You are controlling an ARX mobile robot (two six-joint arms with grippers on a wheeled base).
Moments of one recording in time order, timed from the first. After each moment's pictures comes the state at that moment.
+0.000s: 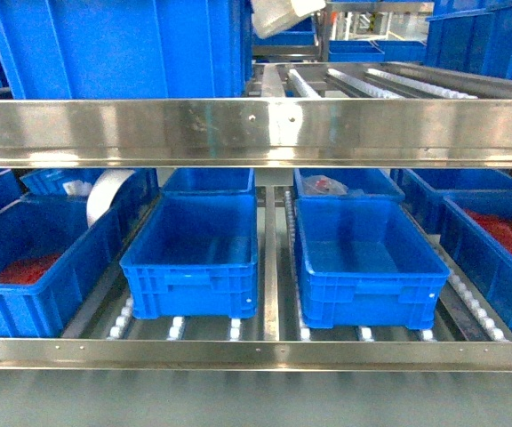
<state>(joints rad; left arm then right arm) 0.00 0.01 0.01 -0.01 0.00 -0.01 0.00 0.00 0.01 -0.01 0.00 0.00</state>
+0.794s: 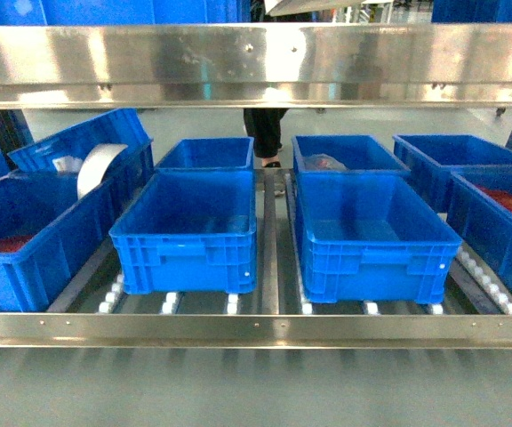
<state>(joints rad) 0.00 0.01 0.01 -0.01 0.00 -0.01 0.00 0.00 0.01 -0.01 0.00 0.00</state>
